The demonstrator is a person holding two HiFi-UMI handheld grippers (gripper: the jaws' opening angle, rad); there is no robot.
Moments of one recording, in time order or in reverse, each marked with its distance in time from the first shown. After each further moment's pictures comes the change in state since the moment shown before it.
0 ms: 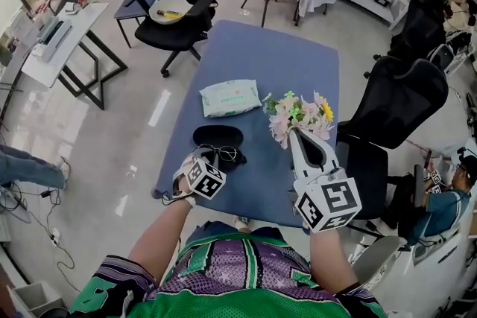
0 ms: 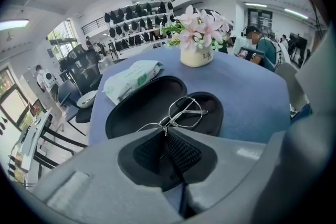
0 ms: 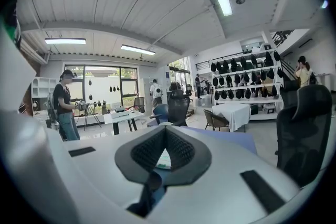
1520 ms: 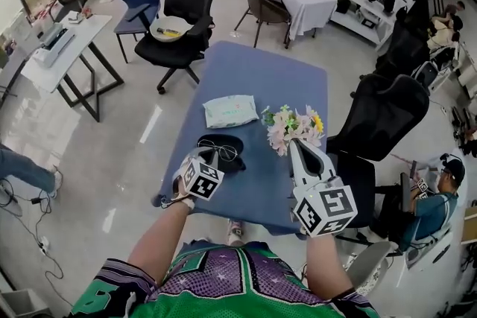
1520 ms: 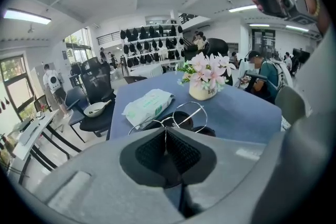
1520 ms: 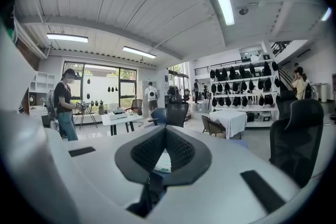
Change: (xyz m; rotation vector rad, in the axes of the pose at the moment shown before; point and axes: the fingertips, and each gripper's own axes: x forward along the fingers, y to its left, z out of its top) left arm -0.070 0.032 0.048 -0.108 -0.219 0.038; right arm -0.034 0.037 0.032 -0.046 -0.036 -0.044
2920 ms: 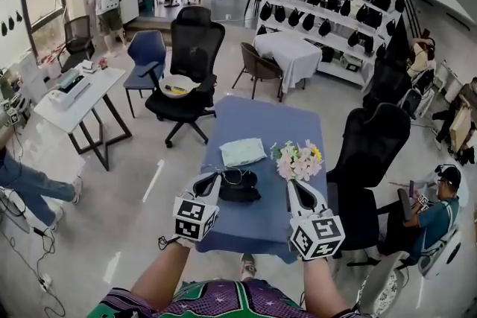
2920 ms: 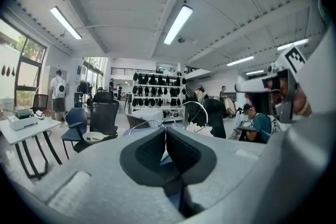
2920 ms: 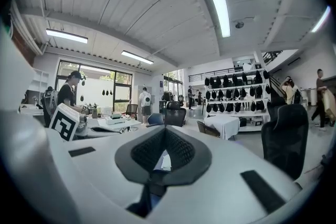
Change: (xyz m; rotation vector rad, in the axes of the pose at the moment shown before) left arm -0.225 0.040 0.080 -0.167 -0.523 -0.021; right arm -0.065 0.095 0.010 -0.008 -0.069 -0.091
